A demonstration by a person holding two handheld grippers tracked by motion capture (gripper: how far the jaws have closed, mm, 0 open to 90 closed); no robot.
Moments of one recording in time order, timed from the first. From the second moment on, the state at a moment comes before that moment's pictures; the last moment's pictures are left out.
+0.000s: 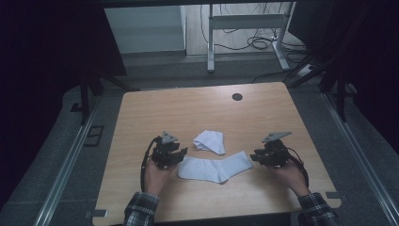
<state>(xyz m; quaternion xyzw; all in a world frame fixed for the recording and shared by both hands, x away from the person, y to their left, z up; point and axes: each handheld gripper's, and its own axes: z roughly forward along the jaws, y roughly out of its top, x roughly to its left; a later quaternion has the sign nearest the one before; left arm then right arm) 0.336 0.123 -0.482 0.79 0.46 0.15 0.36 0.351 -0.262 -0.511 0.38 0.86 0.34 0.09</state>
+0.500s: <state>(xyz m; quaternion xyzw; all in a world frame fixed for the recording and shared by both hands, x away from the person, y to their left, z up) 0.401 0.078 -0.499 0.80 0.47 0.11 0.35 0.355 -0.280 -0.522 0.39 0.86 0.32 0.12</state>
